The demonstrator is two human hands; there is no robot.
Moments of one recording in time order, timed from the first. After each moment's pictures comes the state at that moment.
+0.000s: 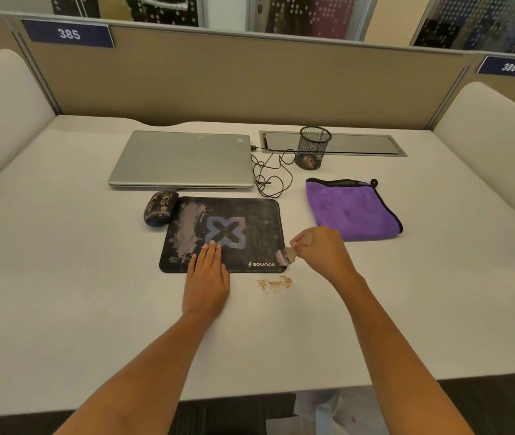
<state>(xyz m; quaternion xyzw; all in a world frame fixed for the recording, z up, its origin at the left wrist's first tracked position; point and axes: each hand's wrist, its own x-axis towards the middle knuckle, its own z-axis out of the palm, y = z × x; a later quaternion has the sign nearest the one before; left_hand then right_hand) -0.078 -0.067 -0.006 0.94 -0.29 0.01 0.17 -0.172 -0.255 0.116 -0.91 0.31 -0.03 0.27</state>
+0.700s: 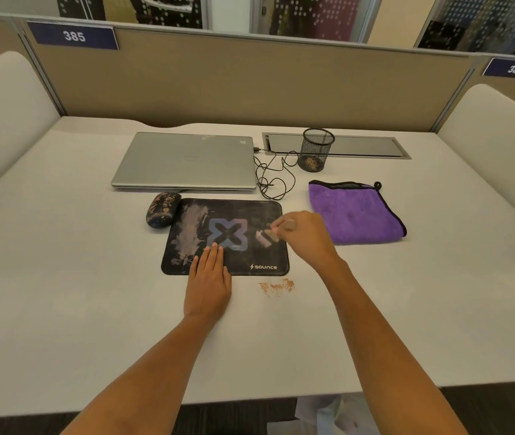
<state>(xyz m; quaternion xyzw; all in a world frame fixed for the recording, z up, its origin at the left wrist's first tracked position) -0.079 -0.068 -0.005 0.94 -0.28 0.01 0.17 -0.135 -0.243 0.127 -0.92 0.26 -0.07 0.29</state>
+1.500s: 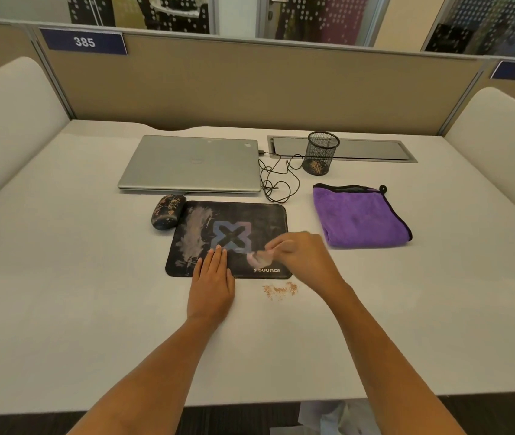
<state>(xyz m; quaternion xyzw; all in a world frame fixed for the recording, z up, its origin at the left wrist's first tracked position) -0.078 -0.067 -0.009 0.94 -0.29 0.02 0.18 -0.160 -0.216 0.133 -0.92 0.24 -0.02 0.32</state>
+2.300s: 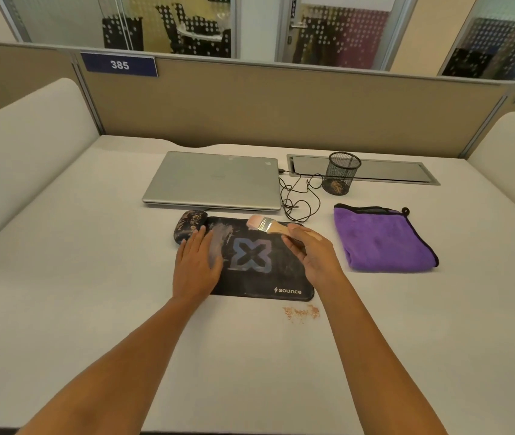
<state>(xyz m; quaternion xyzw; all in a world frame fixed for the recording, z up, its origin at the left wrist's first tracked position) -0.001 -0.035 0.025 0.91 -0.27 0.10 0.29 -0.102 -0.228 0.111 -0.44 0.34 -0.16 0.82</state>
